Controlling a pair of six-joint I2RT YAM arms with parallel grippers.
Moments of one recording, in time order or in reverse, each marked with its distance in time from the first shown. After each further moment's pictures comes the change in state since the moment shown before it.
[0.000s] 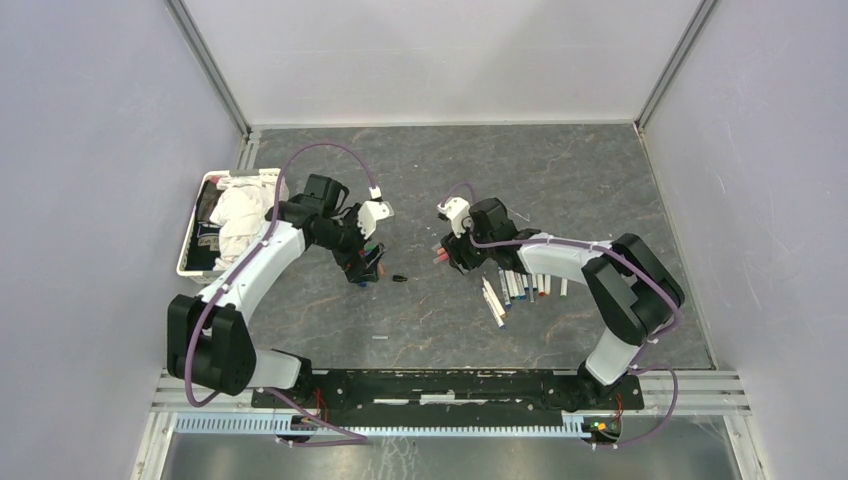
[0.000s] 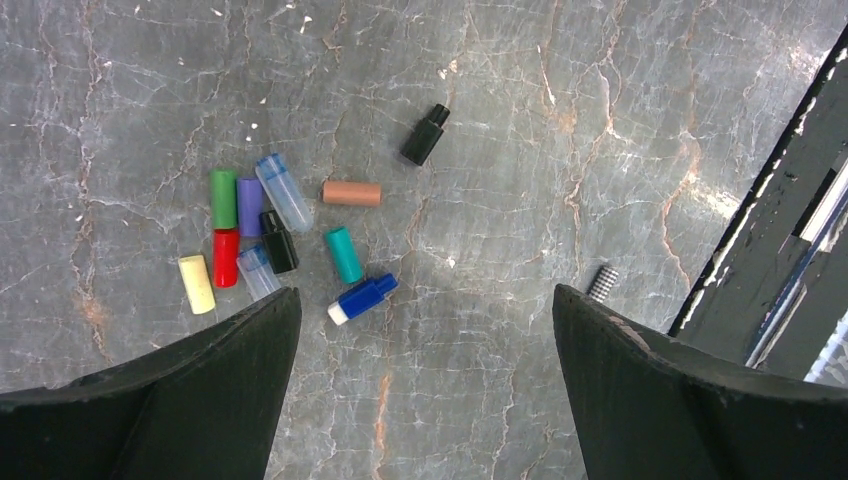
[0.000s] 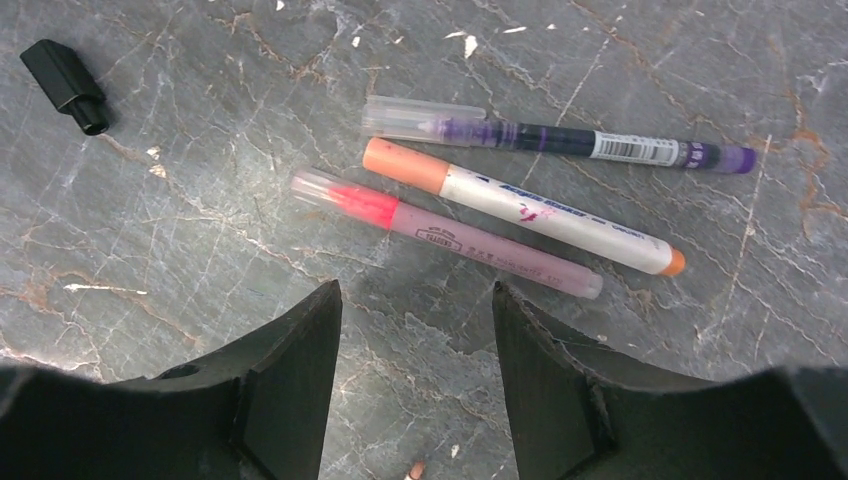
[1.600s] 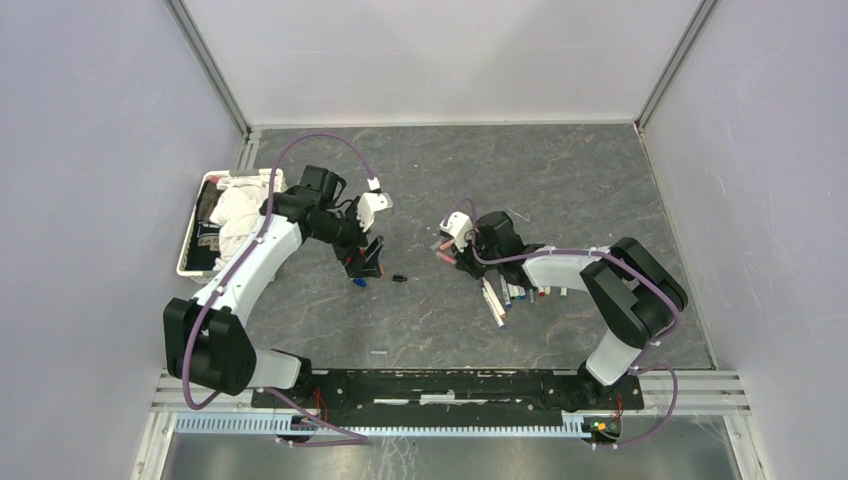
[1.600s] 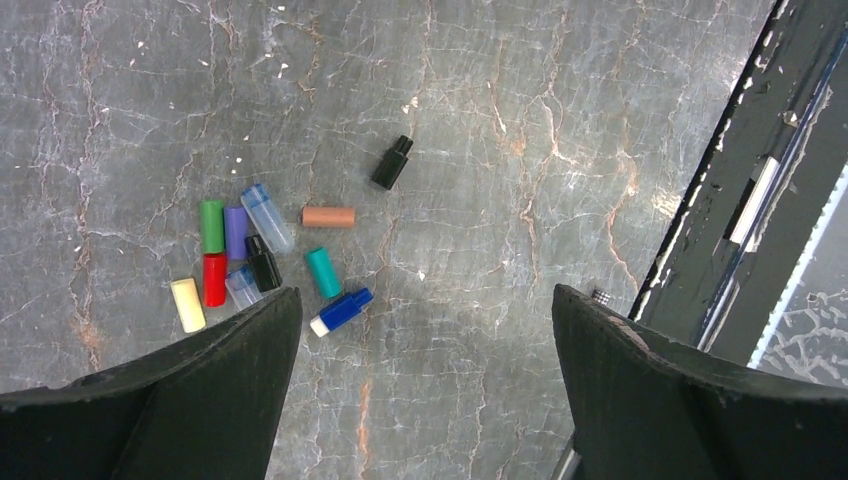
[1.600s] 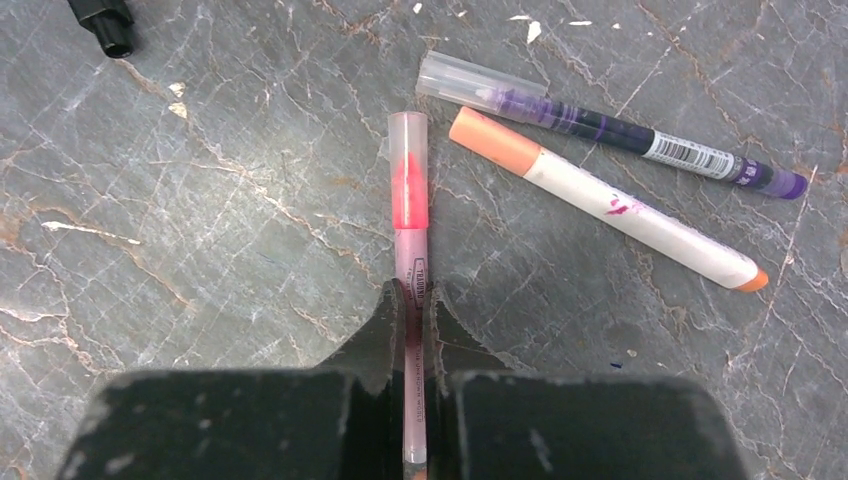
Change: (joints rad) left arm 0.007 0.000 0.090 -0.082 0.083 -0.001; right arm 0.008 -0.011 -0.139 0.180 -0.074 -0.126
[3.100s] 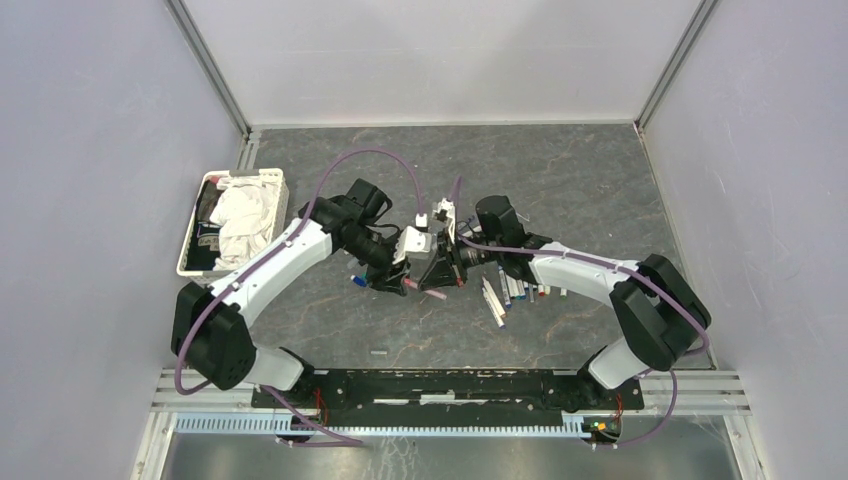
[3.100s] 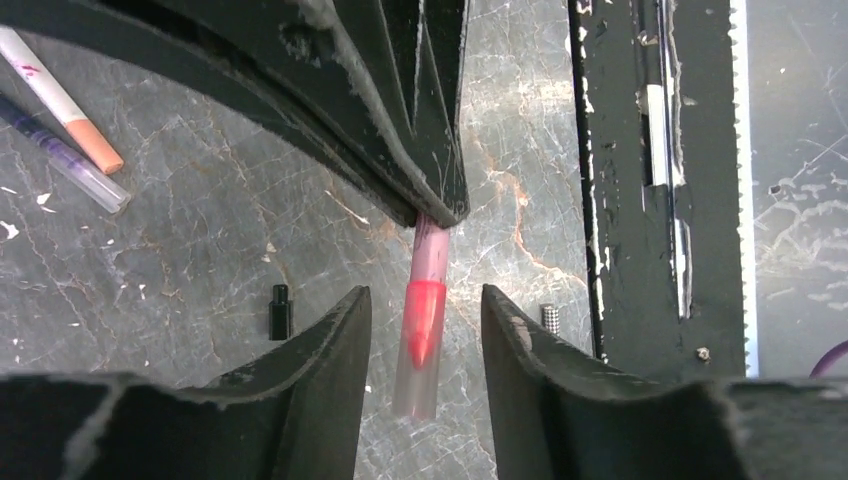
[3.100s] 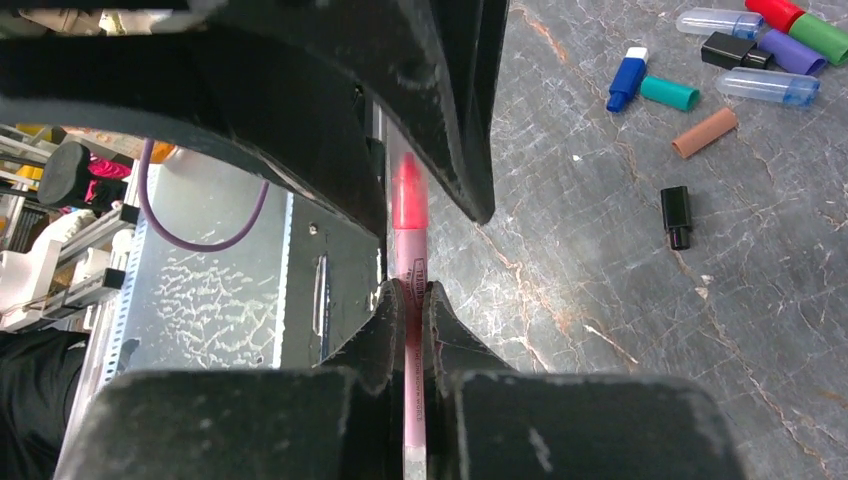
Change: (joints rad) left arm -0.270 0.045 0.030 -0.077 0.135 0.264; right arm 0.040 -0.148 0.083 0.014 -0.733 0.463
